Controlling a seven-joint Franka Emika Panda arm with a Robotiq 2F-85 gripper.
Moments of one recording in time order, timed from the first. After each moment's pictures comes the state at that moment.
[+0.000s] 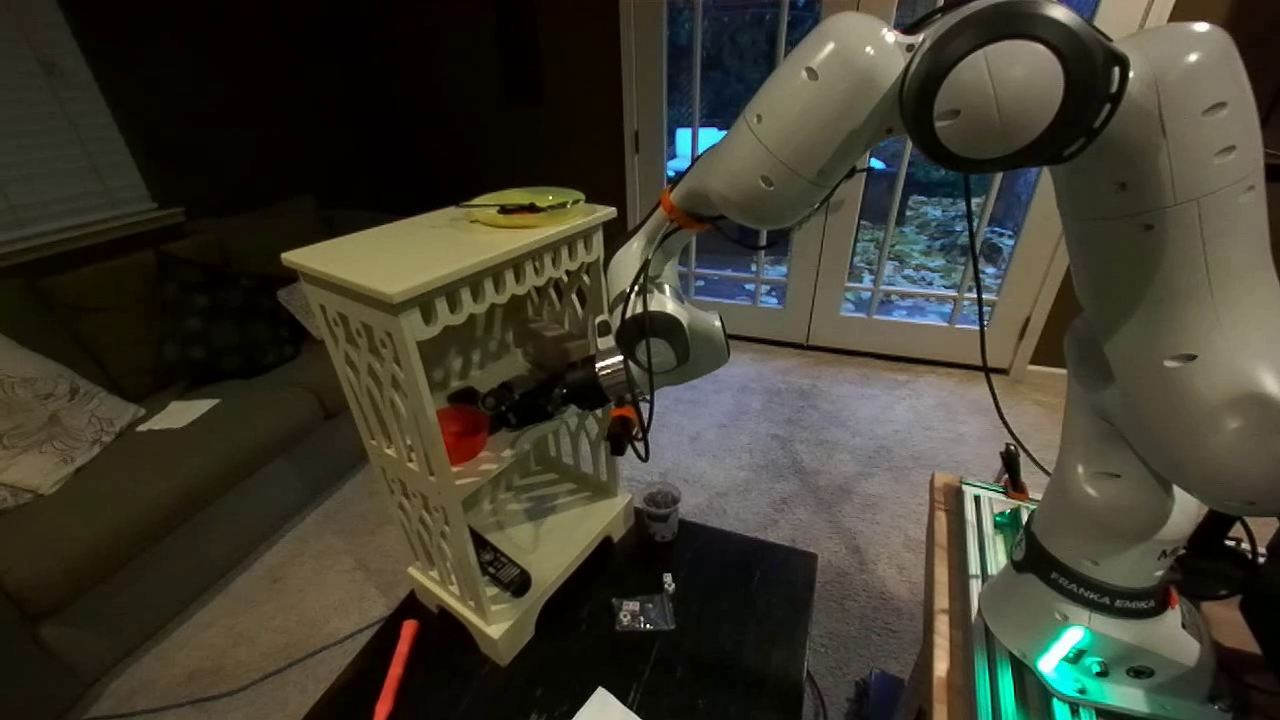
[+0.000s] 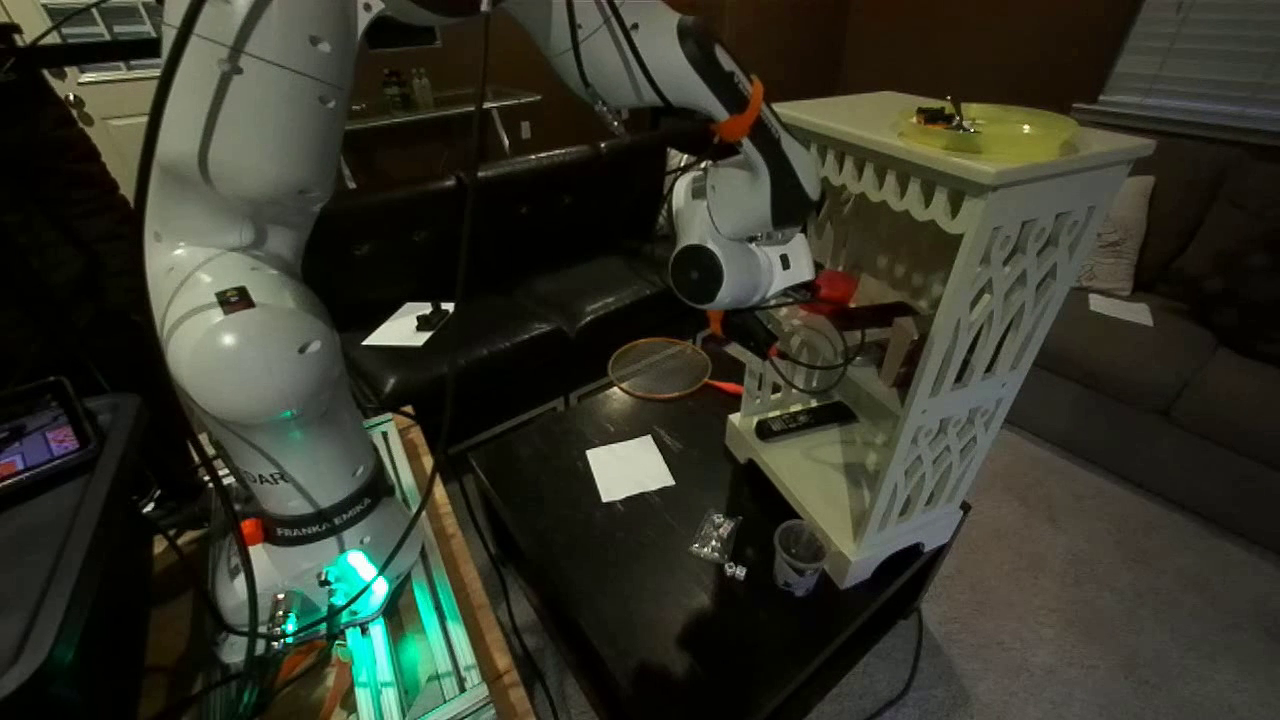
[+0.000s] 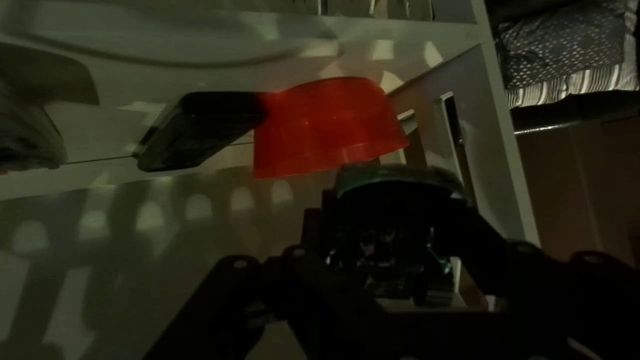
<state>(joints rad) 0.20 0.46 -0.19 -2.03 2.51 2.50 -2.47</state>
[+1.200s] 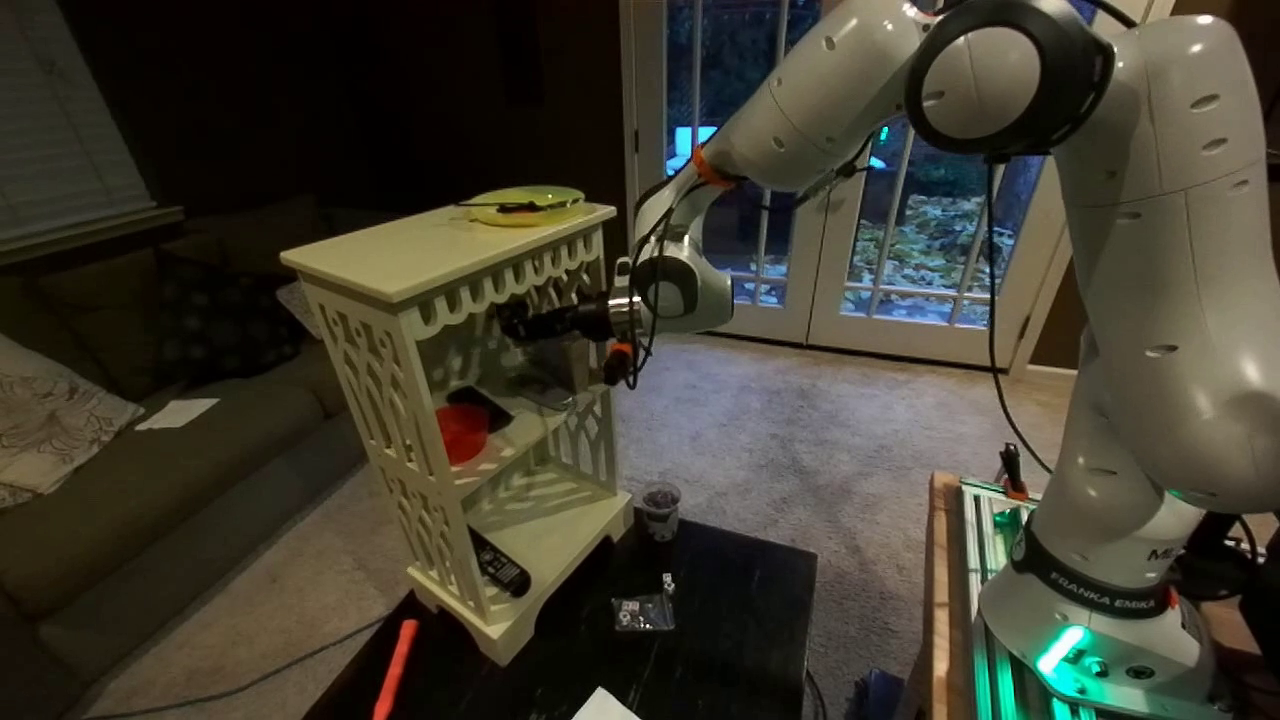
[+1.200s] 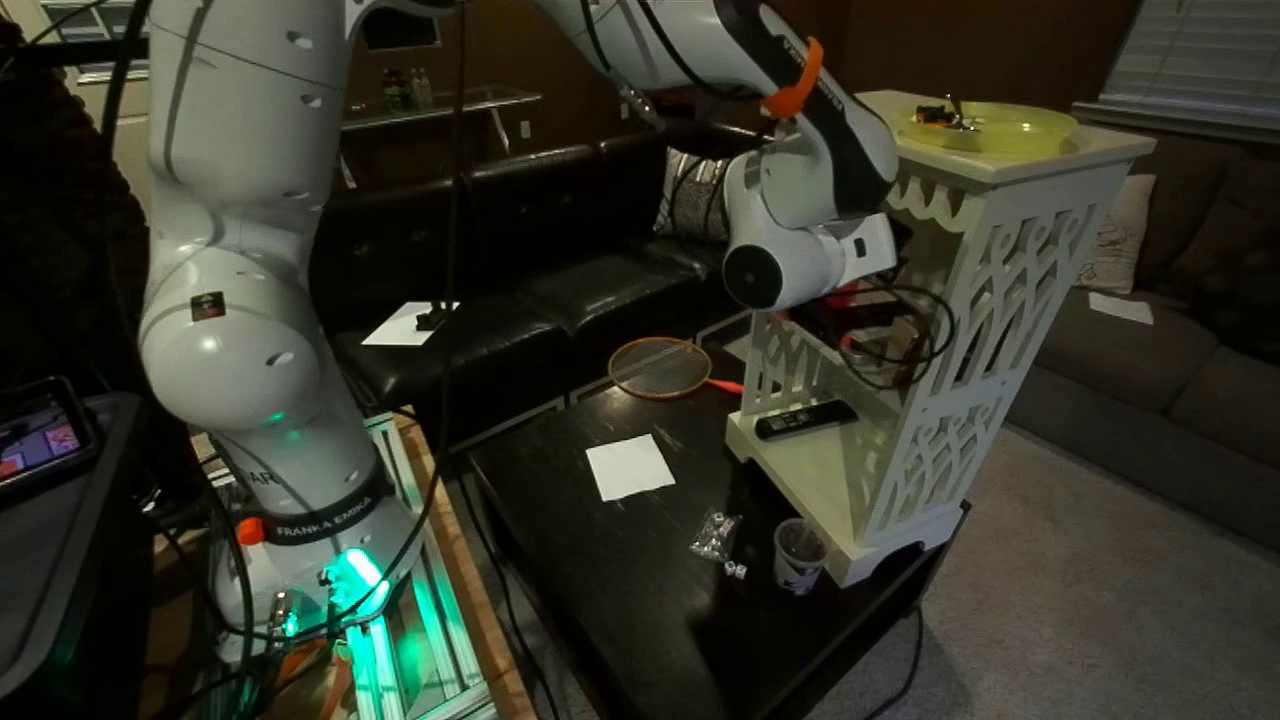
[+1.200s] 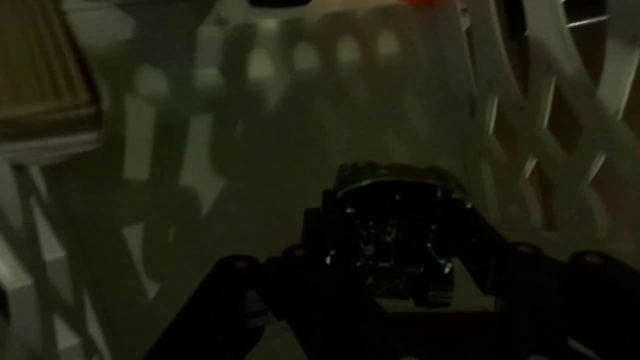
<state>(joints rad) 0.04 0.43 -0.20 -1.96 2.51 2.40 -2.42</state>
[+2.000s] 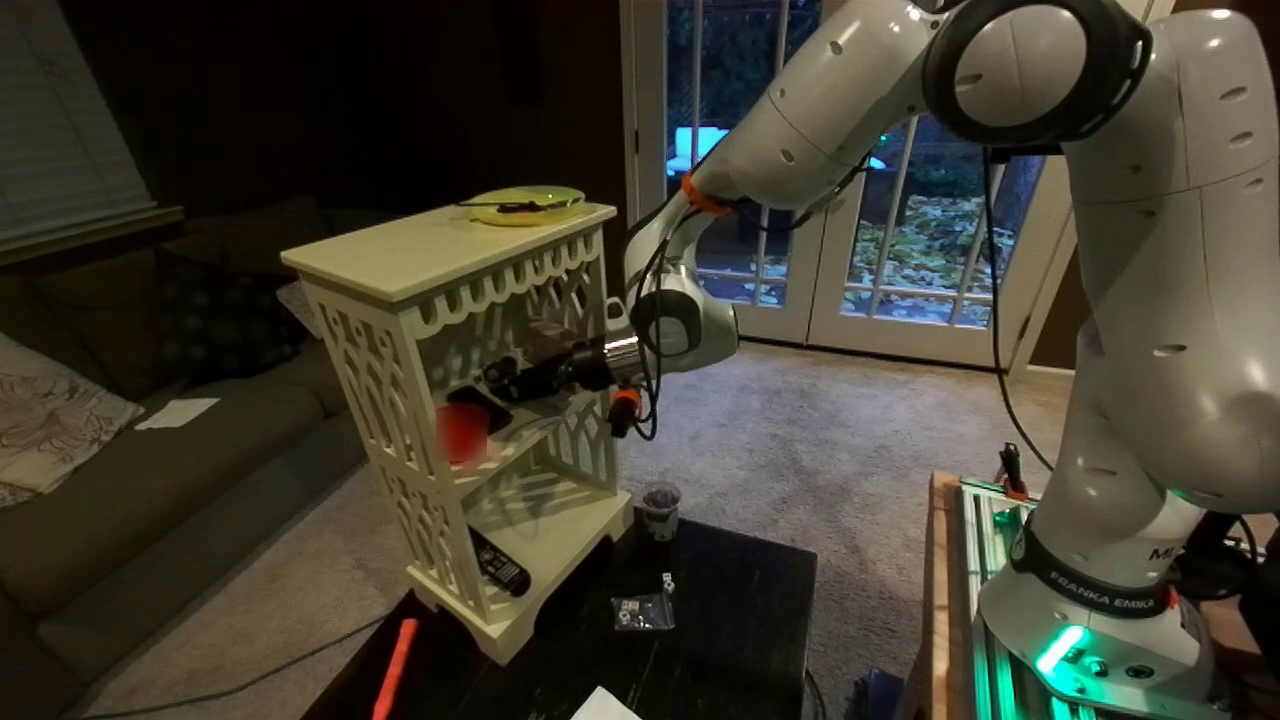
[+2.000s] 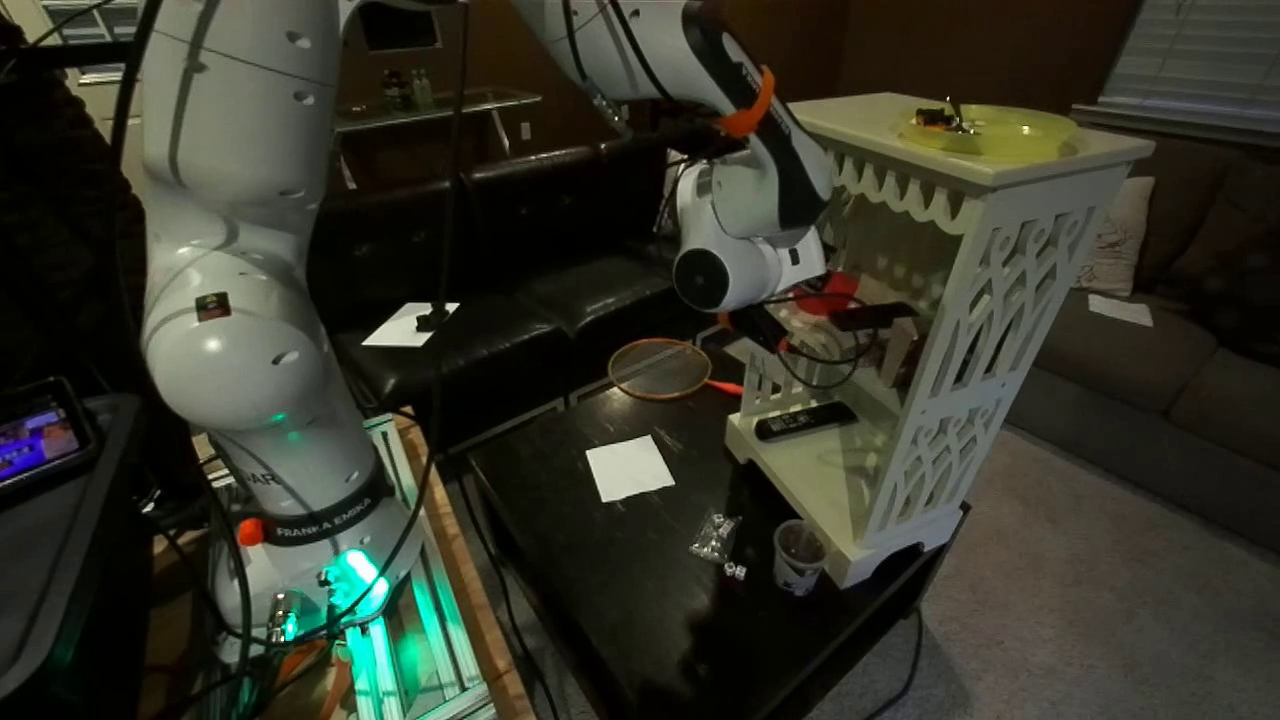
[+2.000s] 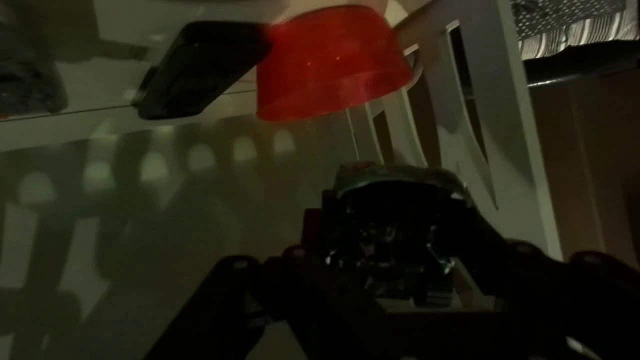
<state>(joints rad) 0.07 0.40 -0.10 -2.08 2.51 2.44 -2.49</state>
